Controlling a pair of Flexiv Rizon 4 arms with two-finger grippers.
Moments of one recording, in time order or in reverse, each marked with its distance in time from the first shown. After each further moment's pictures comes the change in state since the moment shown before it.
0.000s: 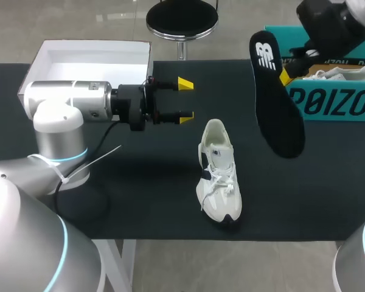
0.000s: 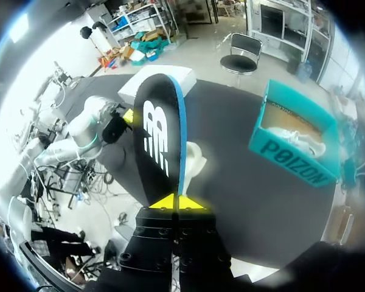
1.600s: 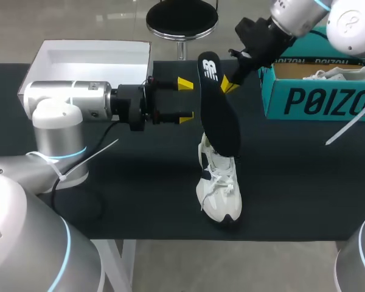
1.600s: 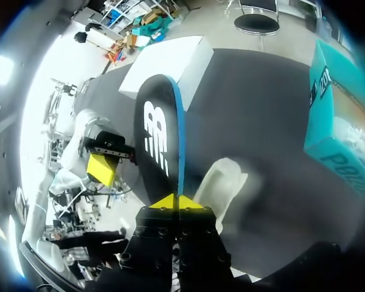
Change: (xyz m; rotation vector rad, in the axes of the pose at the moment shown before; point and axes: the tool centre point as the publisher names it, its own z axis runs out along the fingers) left arm 0.000 0.000 -0.001 0.000 -0.001 0.000; right arm 0.011 0.083 0.153 0.186 0.270 0.158
